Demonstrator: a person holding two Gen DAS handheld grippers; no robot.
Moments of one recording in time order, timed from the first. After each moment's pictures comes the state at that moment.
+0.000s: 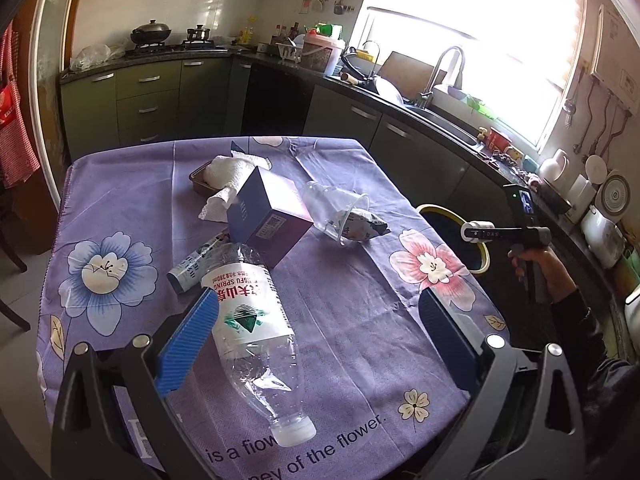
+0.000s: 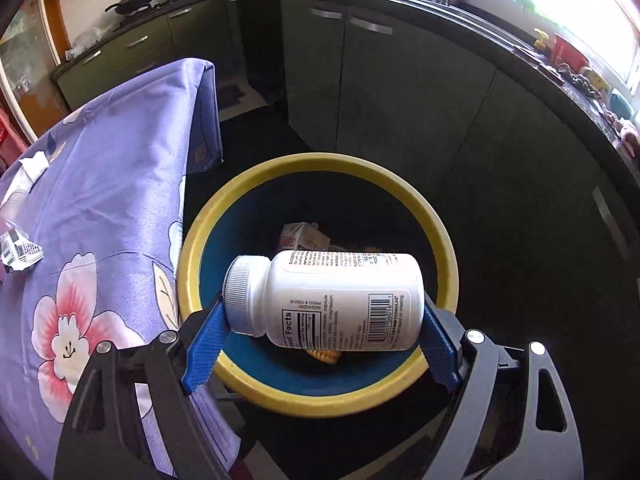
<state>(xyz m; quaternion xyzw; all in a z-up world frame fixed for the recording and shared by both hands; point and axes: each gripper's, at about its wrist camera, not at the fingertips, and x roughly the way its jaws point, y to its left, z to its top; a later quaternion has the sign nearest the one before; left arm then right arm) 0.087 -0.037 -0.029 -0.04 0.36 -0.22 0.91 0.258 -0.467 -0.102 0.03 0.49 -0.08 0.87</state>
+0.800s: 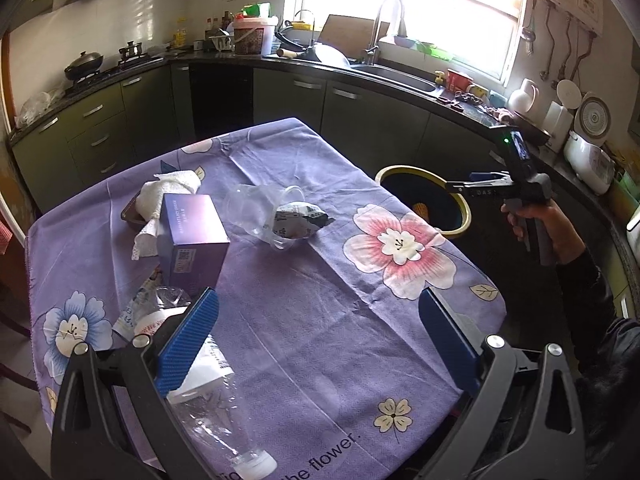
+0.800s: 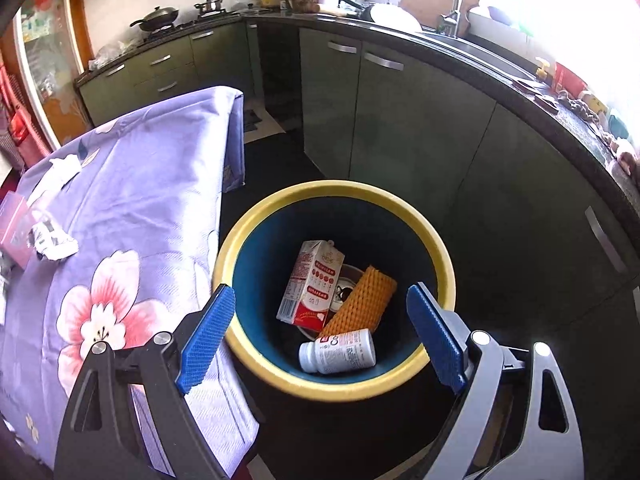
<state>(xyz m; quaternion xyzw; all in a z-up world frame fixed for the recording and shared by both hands) 0.106 -0.112 -0.021 0.07 0.38 -0.27 0.88 0.214 -0.440 -0.072 0.01 0.43 -0.06 0.90</state>
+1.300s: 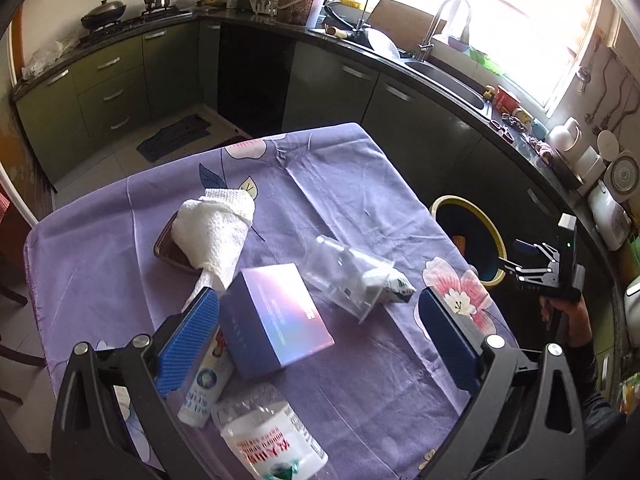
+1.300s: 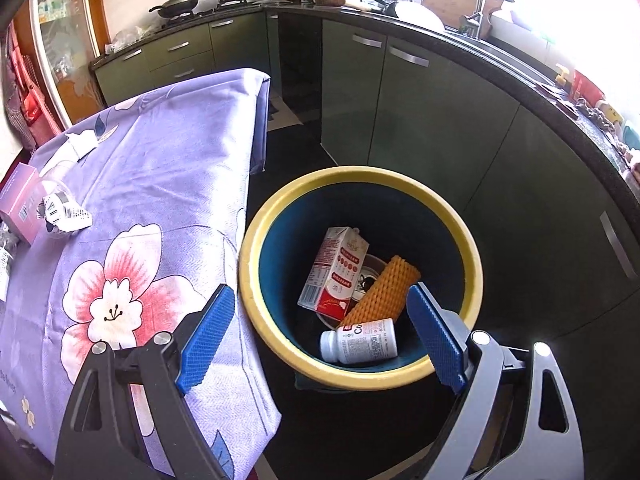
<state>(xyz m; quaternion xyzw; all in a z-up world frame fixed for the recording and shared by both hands) 0.260 -0.078 0.000 0.02 0.46 -0.25 0.85 0.216 -0.417 -0.086 0.00 0.45 -0.03 0.89</state>
